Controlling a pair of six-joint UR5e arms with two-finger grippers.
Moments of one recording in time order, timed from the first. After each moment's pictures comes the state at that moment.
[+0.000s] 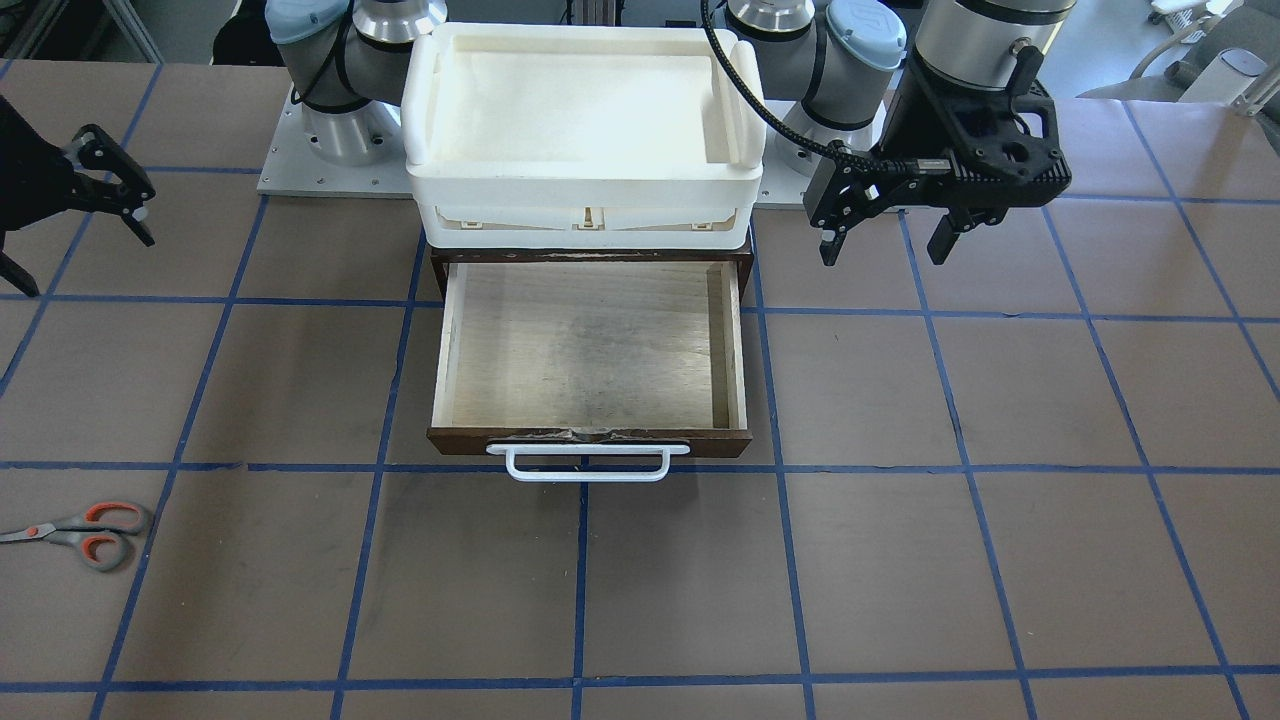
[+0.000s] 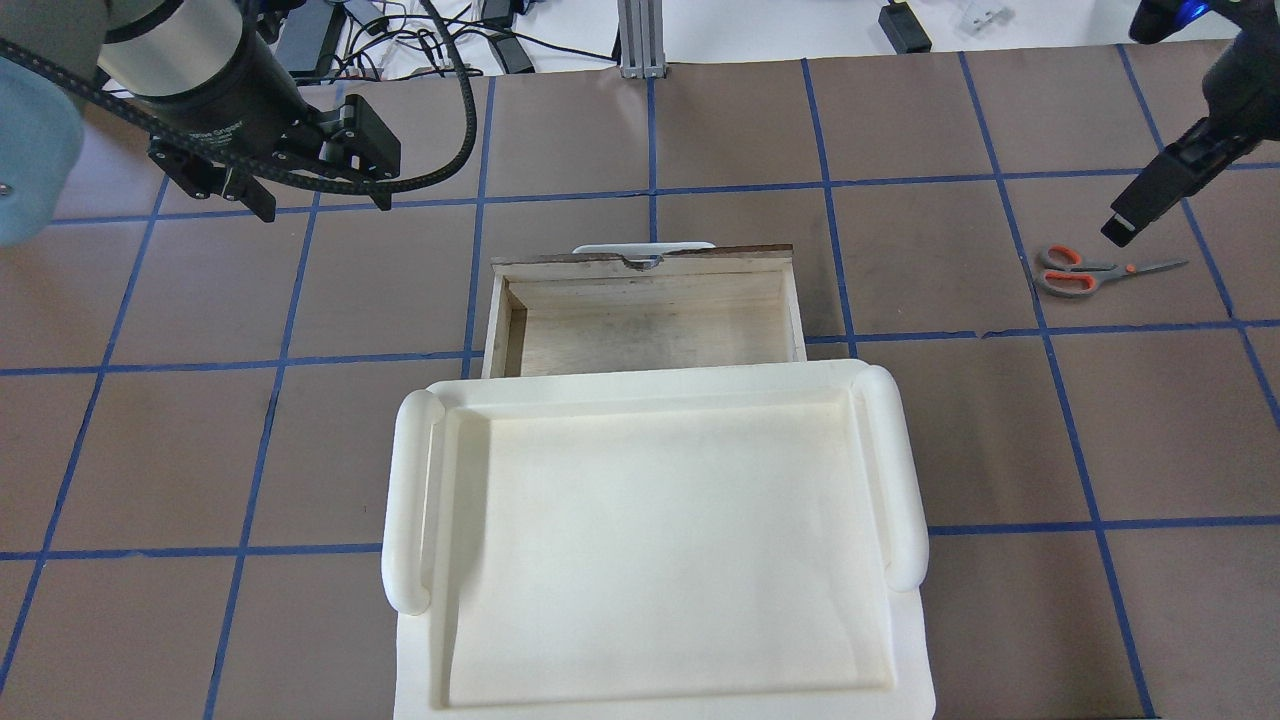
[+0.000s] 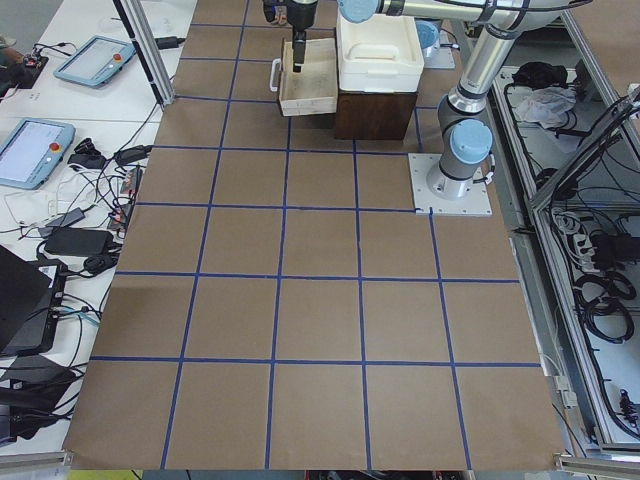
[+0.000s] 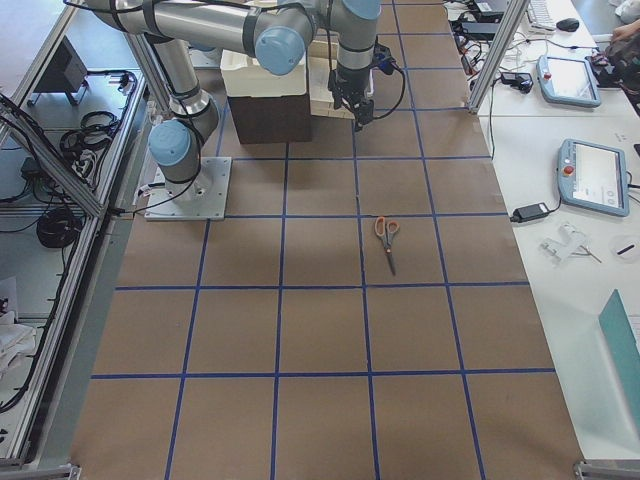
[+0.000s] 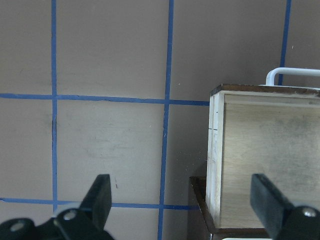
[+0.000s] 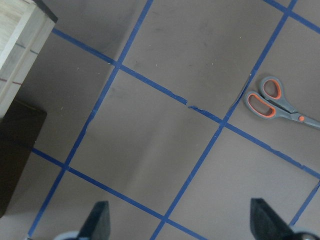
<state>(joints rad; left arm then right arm) -1.56 -1.54 -1.55 -1.50 1.56 -0.06 1.22 -1.56 1.59 -1.59 -1.55 -0.98</state>
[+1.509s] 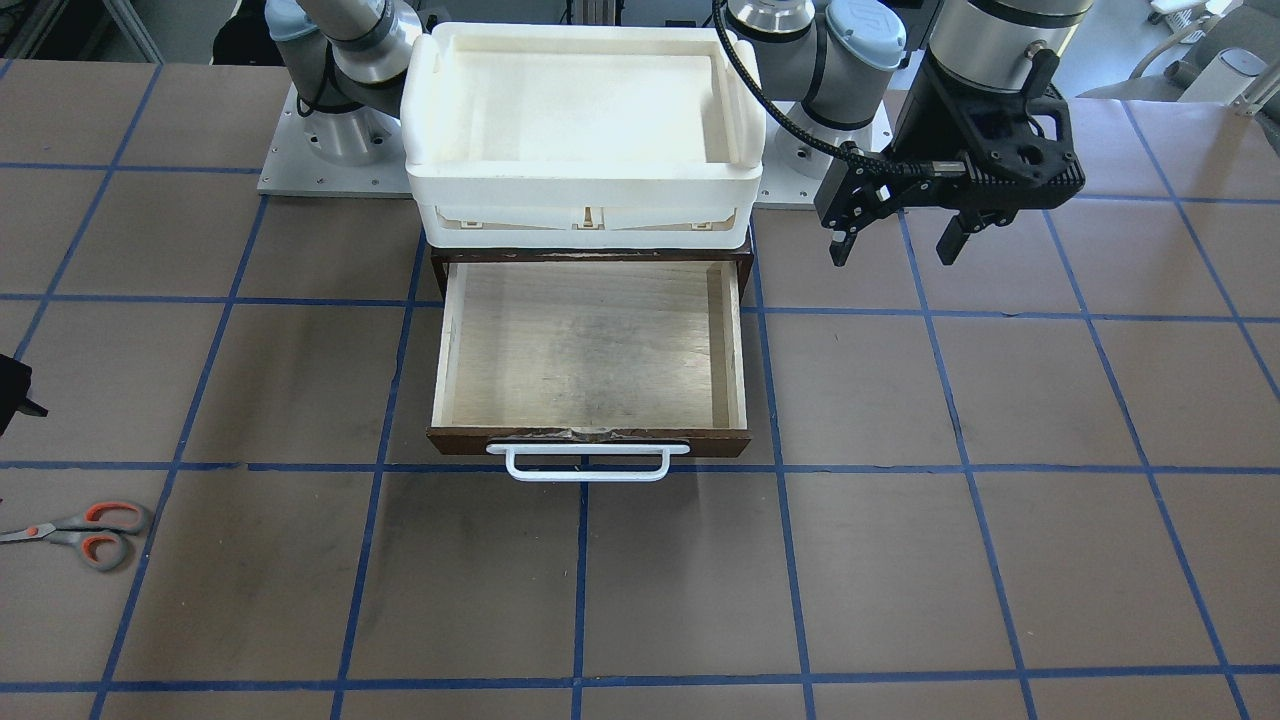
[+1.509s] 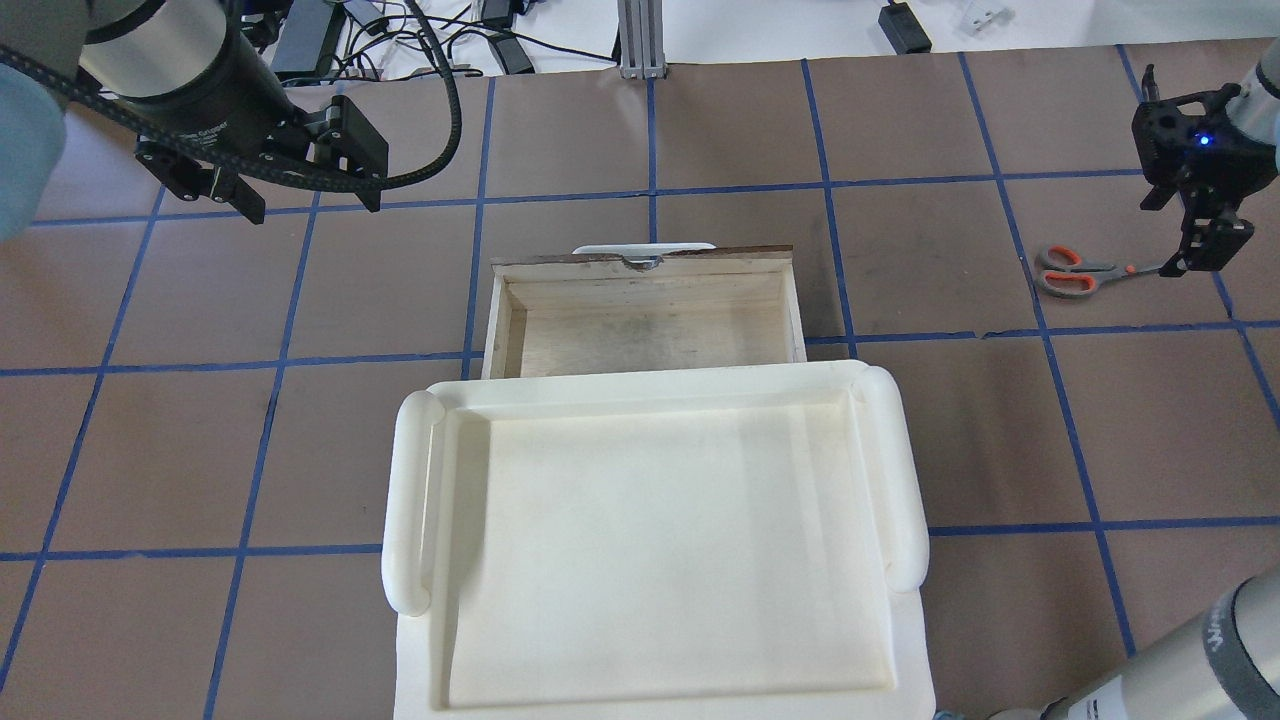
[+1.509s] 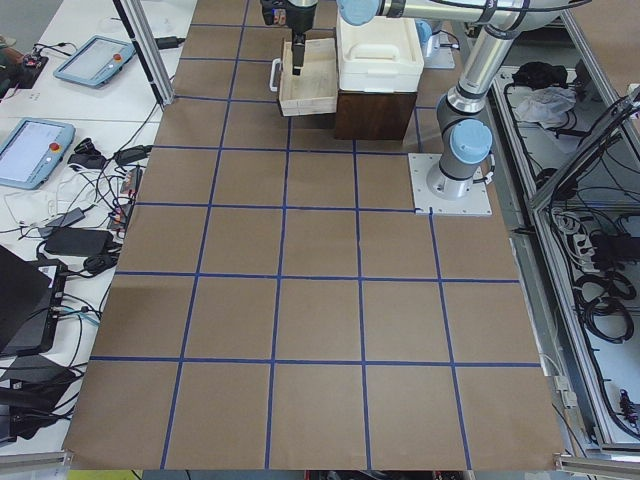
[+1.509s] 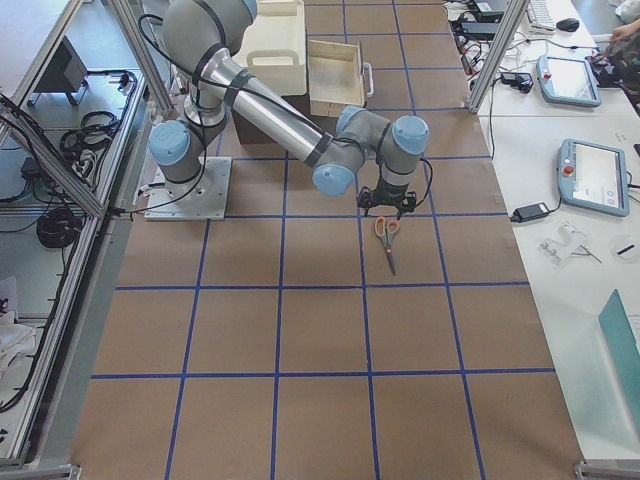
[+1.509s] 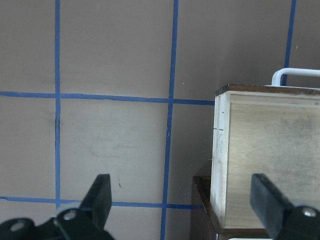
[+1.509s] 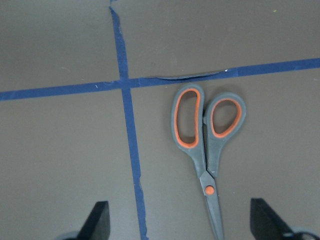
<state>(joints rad) -1.55 -1.54 -1.55 -1.51 1.56 -0.03 1.07 -1.14 1.59 -2.01 -1.64 -2.00</state>
